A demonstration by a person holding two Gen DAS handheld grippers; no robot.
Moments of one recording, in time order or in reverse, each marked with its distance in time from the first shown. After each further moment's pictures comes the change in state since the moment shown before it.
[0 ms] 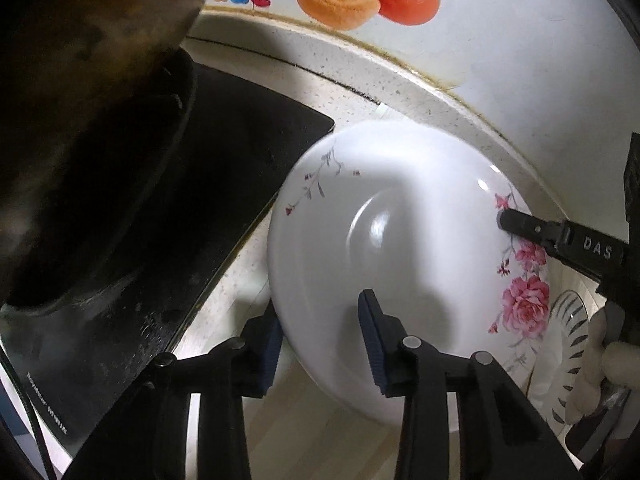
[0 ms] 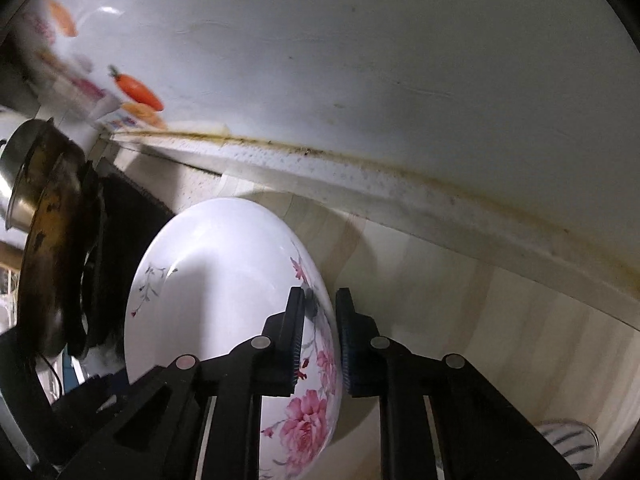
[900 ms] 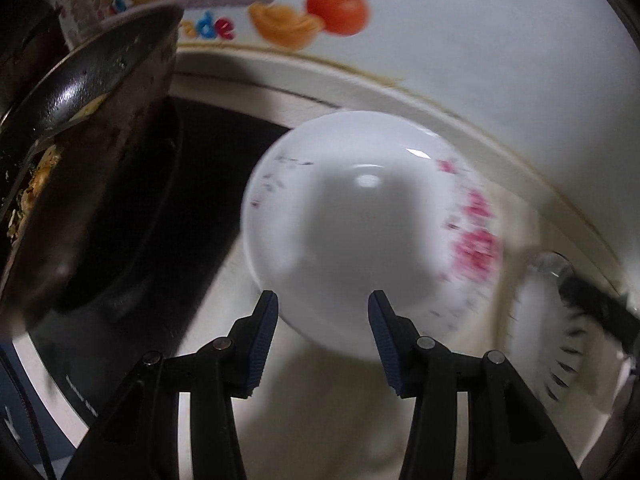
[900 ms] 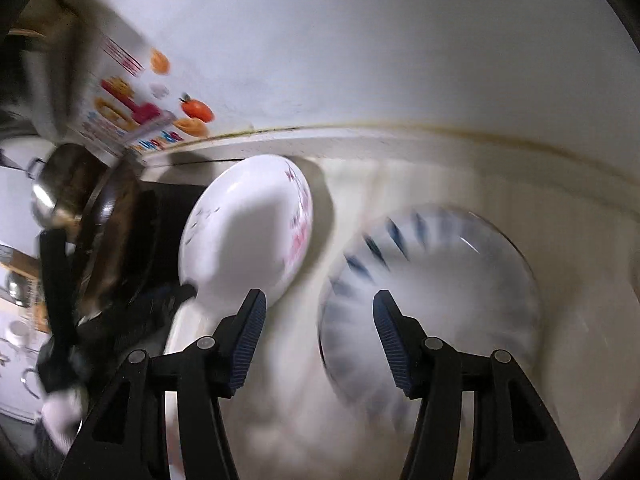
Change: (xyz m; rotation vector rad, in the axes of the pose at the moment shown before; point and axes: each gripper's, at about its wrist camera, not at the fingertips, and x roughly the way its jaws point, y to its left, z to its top) left arm -0.033 -0.042 -0.016 0.121 0.024 0.085; right arm -0.098 0.001 -0.074 0.098 -0.065 -0.016
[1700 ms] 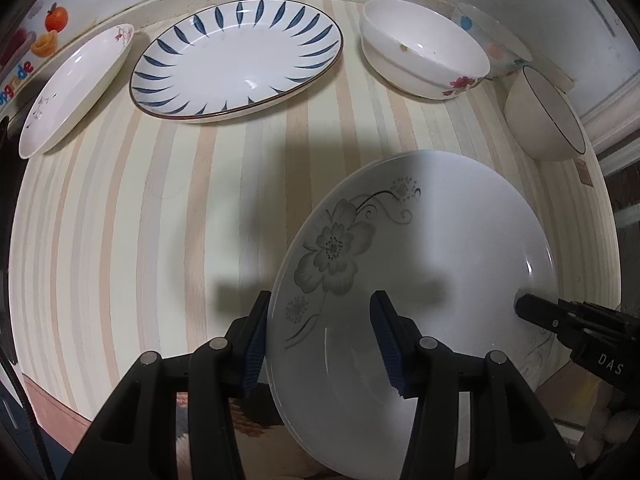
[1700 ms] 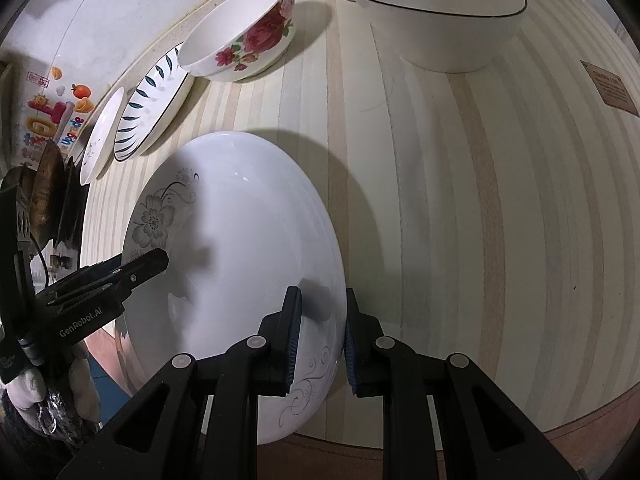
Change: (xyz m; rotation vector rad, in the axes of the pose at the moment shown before) left arm -0.028 -0.215 -0.241 0.482 0.161 -0.201; right arm -0.140 -0.230 -0.320 0.360 0.092 -0.119
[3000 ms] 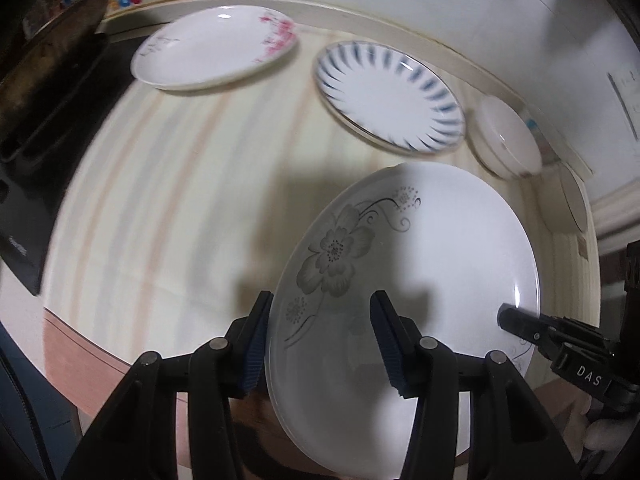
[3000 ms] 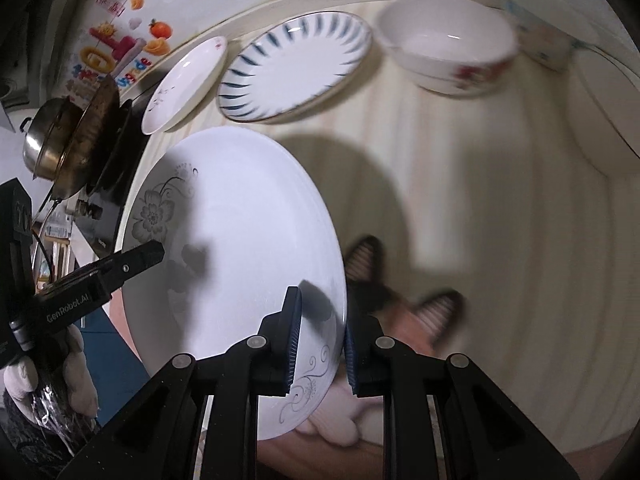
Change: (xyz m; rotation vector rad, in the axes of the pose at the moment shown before) left arm -0.053 0.103 -0.019 -0.255 -0.094 -0.018; right arm 0.010 0.121 0.000 -0.228 0.018 0.055
